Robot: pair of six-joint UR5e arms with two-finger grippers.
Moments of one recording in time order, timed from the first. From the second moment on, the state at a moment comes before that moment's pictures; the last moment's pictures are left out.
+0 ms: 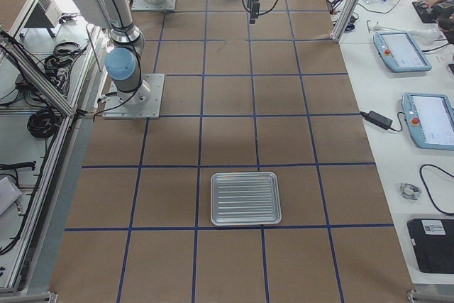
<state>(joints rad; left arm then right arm) -1.12 -1.80 -2.11 -0.95 1.63 0.46 1.58 -1.49 1.49 -1.56 -1.52 -0.05</state>
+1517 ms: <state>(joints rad) -1.45 -1.67 -1.50 -1.64 1.61 0.14 1.57 -1.49 1.50 -1.56 -1.47 -0.05</state>
